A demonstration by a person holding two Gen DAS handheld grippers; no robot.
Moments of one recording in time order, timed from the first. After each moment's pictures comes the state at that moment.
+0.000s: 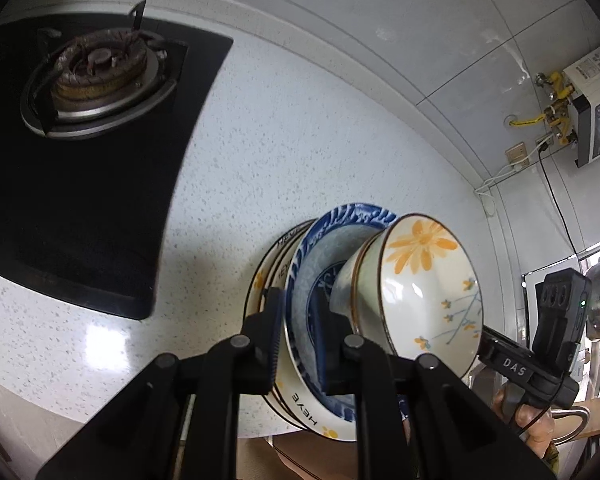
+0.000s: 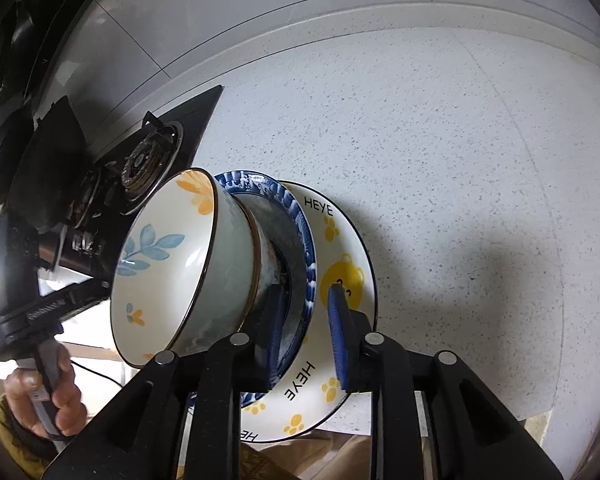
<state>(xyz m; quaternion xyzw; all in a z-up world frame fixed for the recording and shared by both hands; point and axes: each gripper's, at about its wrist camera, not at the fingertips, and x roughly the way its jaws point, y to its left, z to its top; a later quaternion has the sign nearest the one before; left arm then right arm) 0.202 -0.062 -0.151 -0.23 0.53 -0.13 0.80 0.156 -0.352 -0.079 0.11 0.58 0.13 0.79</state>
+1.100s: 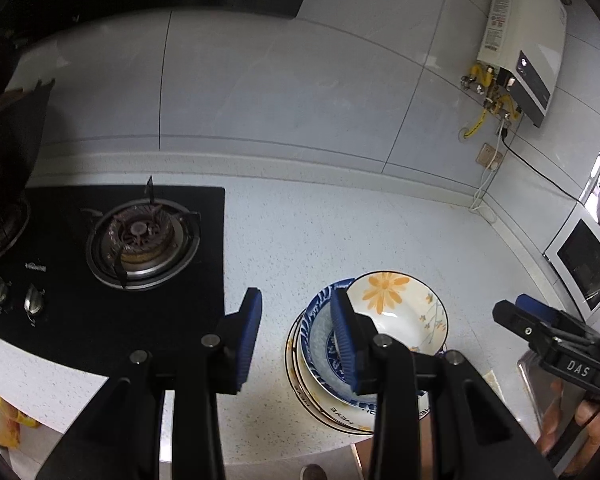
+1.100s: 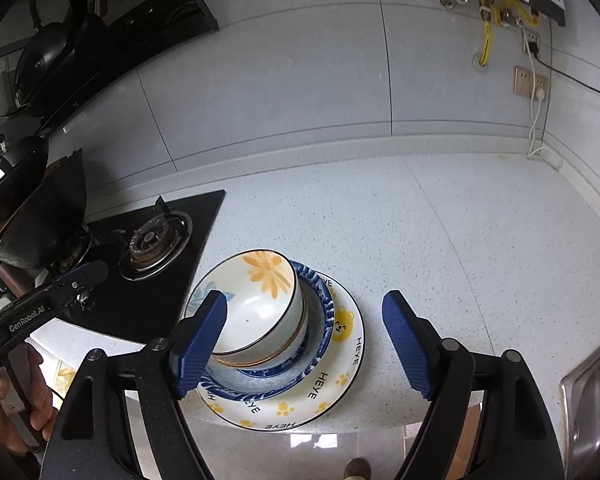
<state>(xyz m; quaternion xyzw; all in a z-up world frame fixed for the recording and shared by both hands) 0.119 -0.047 -0.030 -0.07 0.35 -0.13 0.92 0.075 -0.315 0.024 0.07 0.40 0.04 0.92</state>
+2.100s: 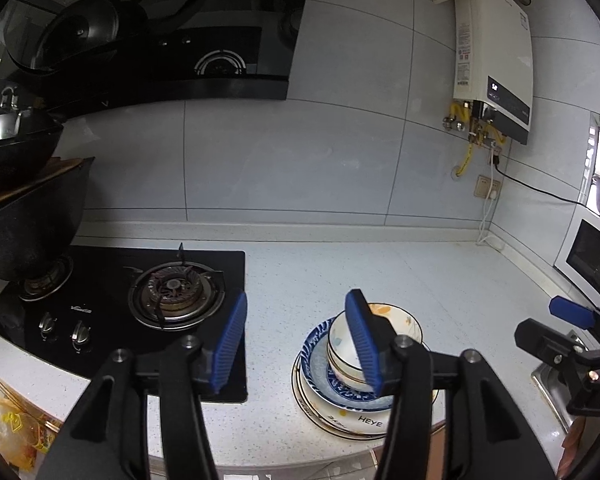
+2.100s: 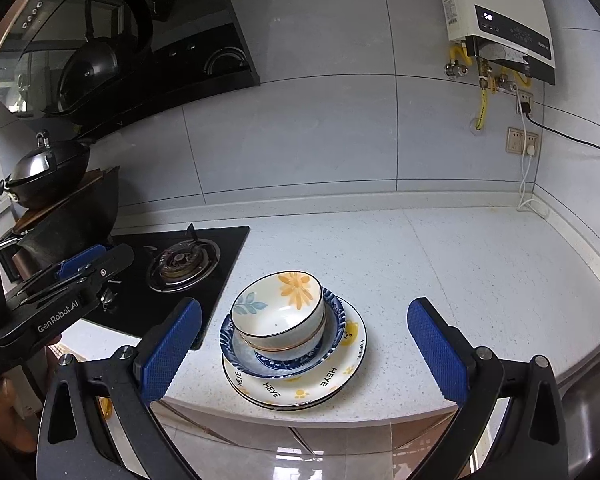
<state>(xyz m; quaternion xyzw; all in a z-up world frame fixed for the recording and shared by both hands) 0.036 -0.062 0.019 -0.03 0.24 -0.08 0.97 0.006 -0.298 0.064 0.04 0.31 0.06 0.95</state>
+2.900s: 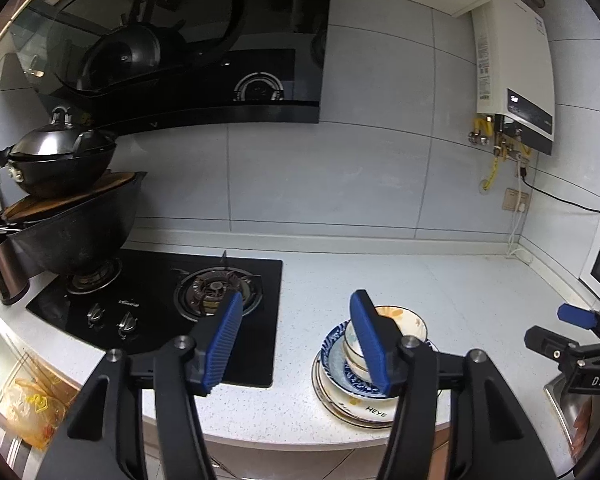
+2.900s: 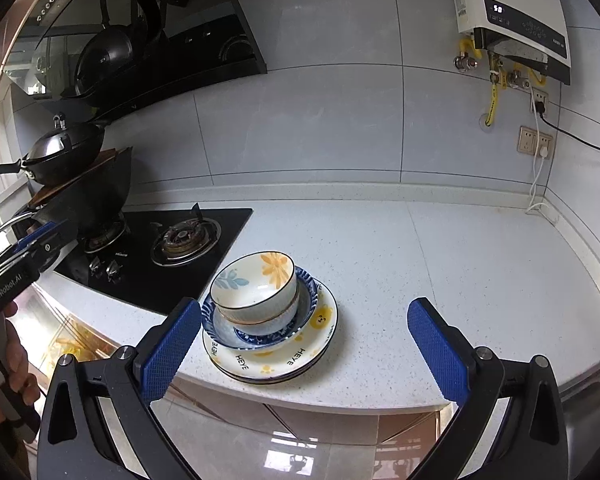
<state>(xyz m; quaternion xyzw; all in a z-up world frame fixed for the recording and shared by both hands) -0.019 -0.072 0.042 -0.03 0.22 0.01 0.98 -0.003 -0.345 0.062 0.02 0.34 0.11 0.93</state>
